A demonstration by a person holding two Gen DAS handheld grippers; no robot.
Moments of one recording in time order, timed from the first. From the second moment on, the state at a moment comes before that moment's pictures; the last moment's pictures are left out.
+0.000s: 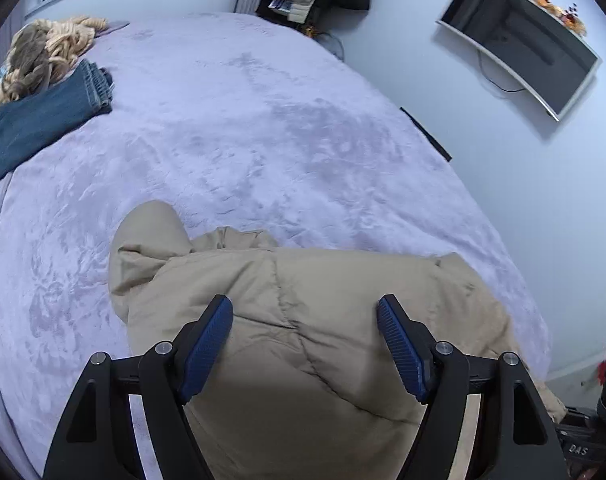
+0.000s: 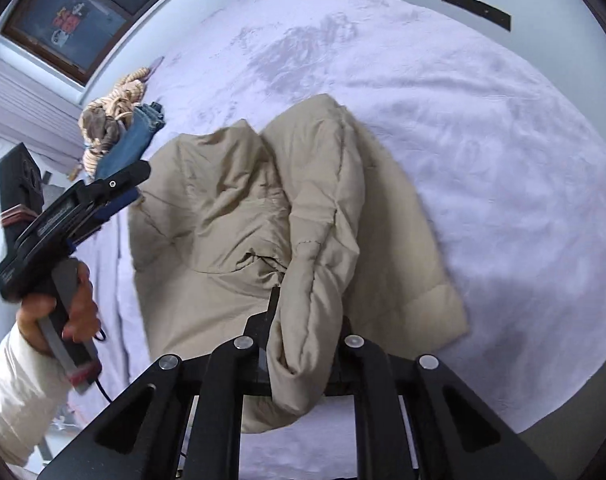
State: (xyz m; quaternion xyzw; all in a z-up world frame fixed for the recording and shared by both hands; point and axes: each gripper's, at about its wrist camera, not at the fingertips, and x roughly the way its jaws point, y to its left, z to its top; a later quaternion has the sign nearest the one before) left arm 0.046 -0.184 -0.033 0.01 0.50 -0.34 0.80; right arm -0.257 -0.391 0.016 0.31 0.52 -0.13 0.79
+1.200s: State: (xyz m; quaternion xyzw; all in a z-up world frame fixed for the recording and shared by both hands) left arm 0.024 -0.287 -0.054 0.09 0.52 -0.33 0.78; right arm -0.214 -0.463 -0.048 0.29 0.59 -0.07 0.75
